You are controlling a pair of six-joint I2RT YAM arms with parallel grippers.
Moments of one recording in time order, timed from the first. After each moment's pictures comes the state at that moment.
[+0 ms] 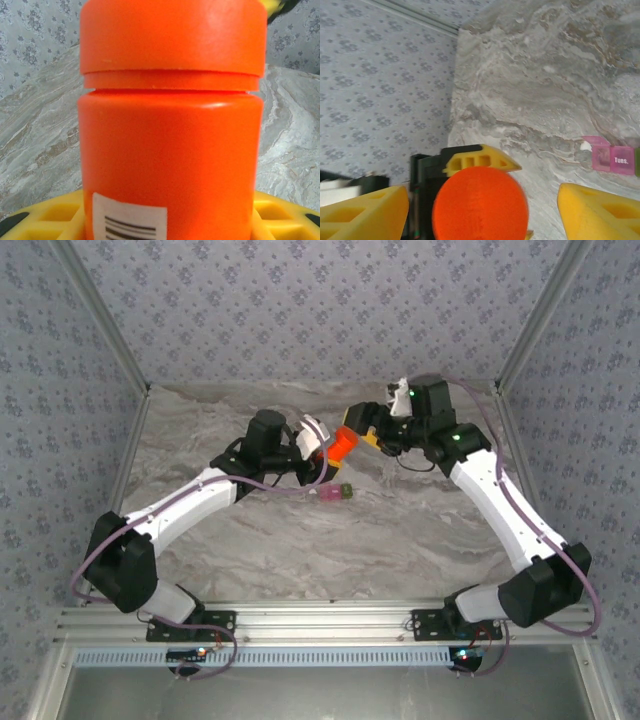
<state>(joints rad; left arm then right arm) -0.66 1.48 1.13 -0.10 0.51 0.22 0.41 1.38 1.39 -0.58 -0.51 0.82</state>
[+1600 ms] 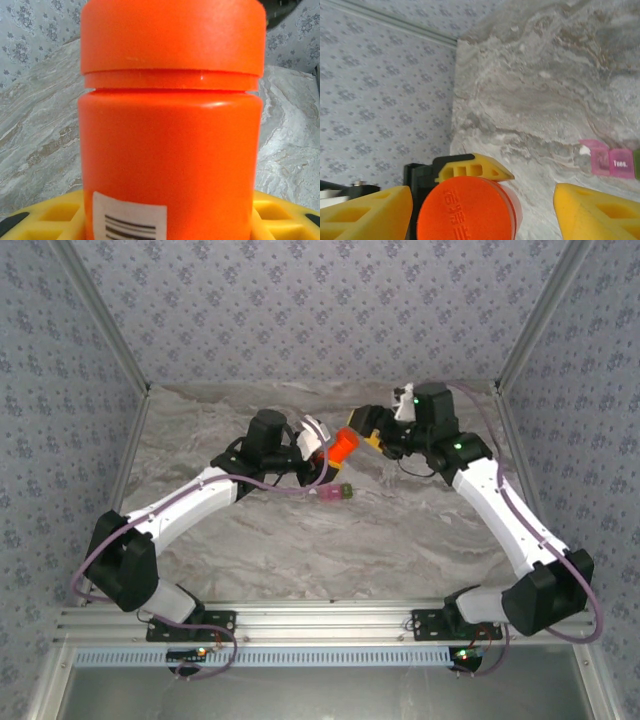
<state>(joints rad) -0.66 1.49 1.13 -0.11 0.54 0.22 0.41 1.34 1.30 -0.49 -0.48 0.87</state>
